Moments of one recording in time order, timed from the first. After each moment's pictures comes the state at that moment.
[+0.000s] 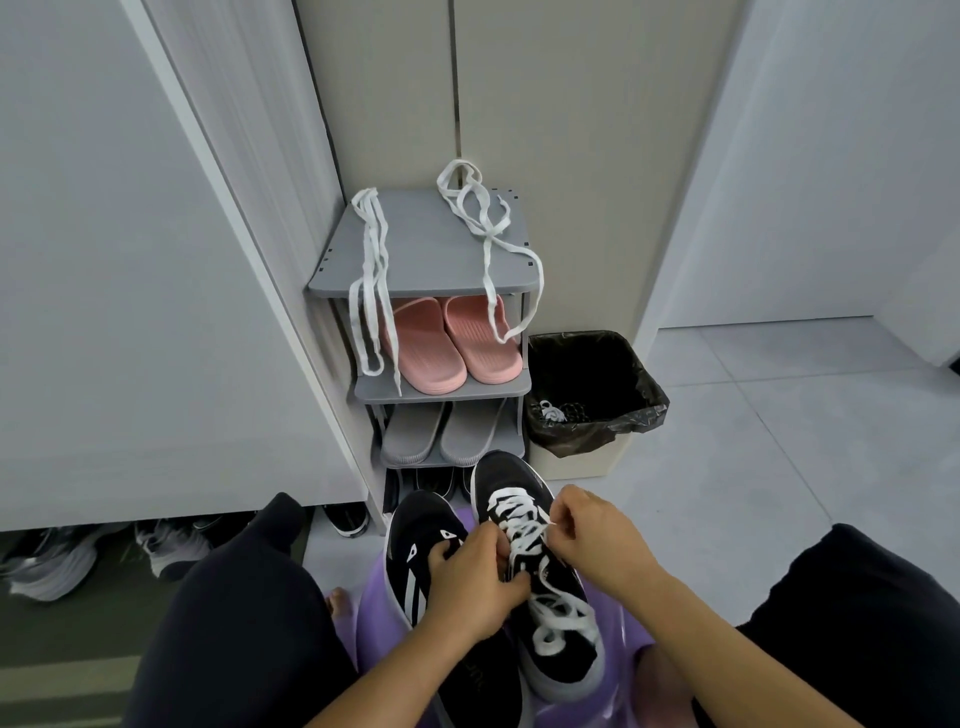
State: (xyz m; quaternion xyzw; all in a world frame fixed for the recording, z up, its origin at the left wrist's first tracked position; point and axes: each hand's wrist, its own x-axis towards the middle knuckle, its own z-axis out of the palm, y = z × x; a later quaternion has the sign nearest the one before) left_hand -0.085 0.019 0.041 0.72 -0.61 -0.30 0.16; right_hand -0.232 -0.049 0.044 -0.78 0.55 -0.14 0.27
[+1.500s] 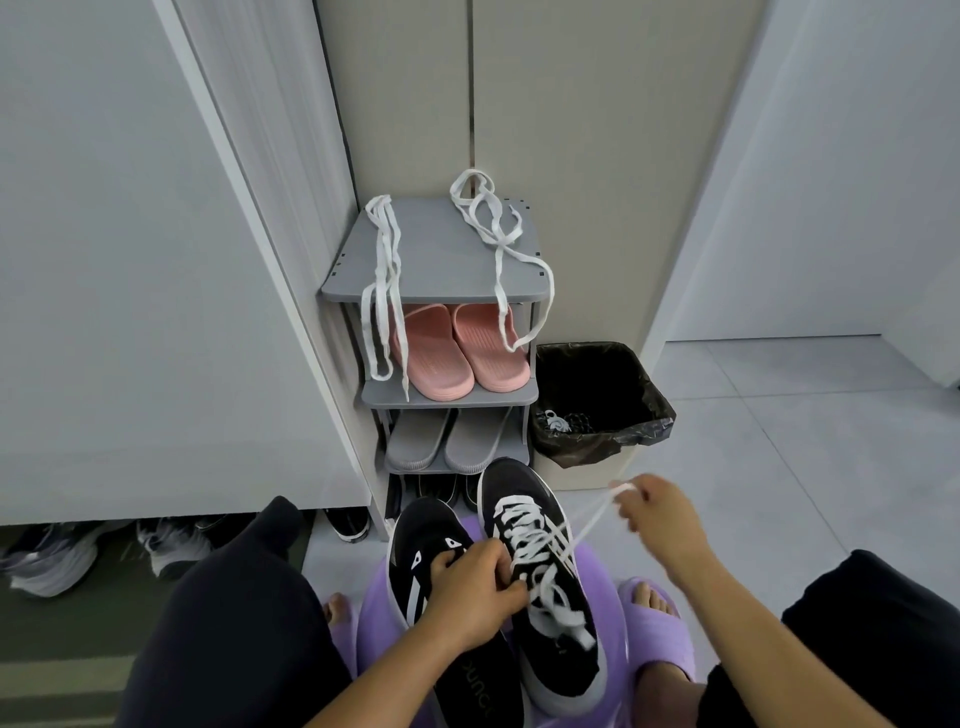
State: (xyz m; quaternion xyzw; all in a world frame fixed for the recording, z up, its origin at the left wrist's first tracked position) left_hand -0.076 0.016 0.036 0.70 -0.61 -0.34 0.15; right_hand -0.263 -0.072 0.065 -0.58 0.67 -0.24 0.39
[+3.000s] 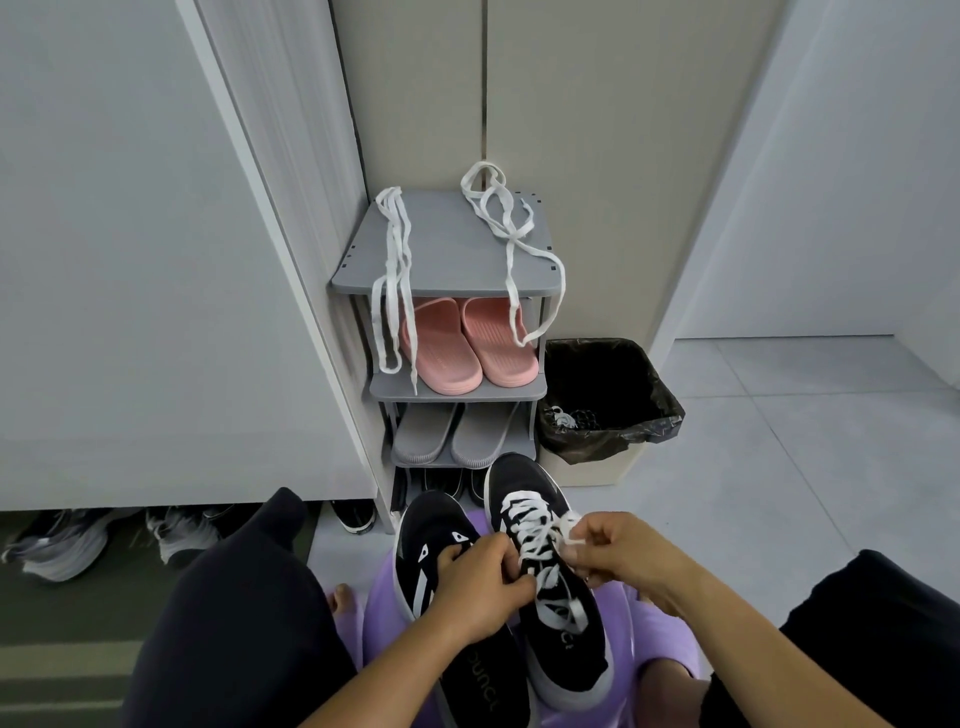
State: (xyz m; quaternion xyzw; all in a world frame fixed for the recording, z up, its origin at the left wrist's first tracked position) left_hand -0.075 0.017 0.041 0.70 -0.60 -0.35 0.16; right_hand -0.245 -0.052 0.056 -0.53 0.54 -0.13 0.65
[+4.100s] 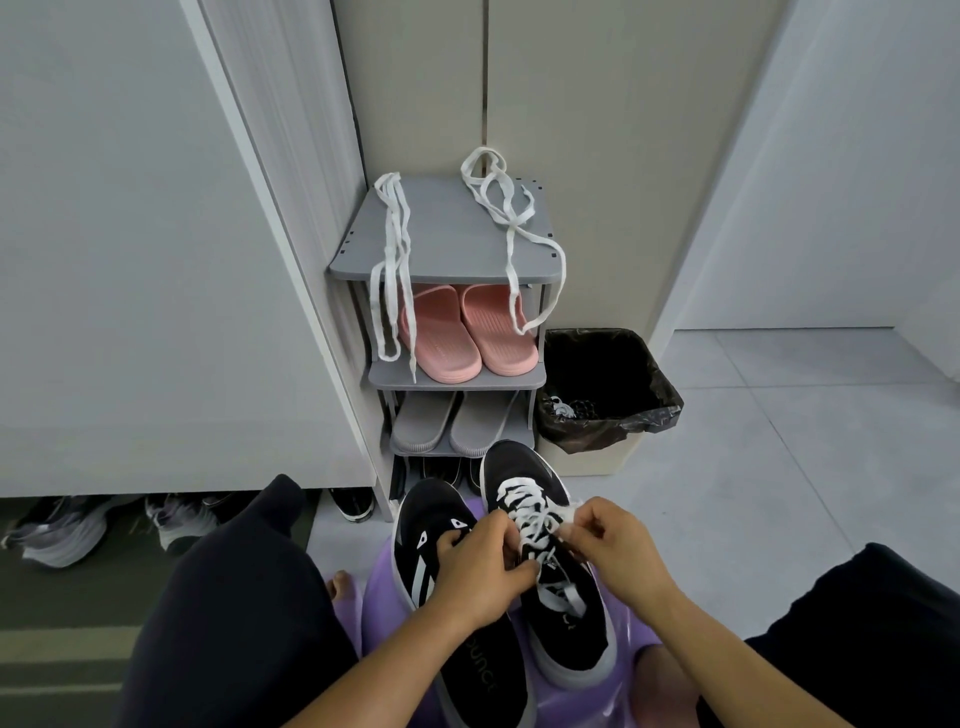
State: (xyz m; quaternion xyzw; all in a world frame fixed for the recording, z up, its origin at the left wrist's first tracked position) left_hand -0.079 0.018 0.039 0.69 -0.60 -0.35 0.19; right_hand -0.236 -0.033 0.037 -0.64 0.58 -0.25 0.44
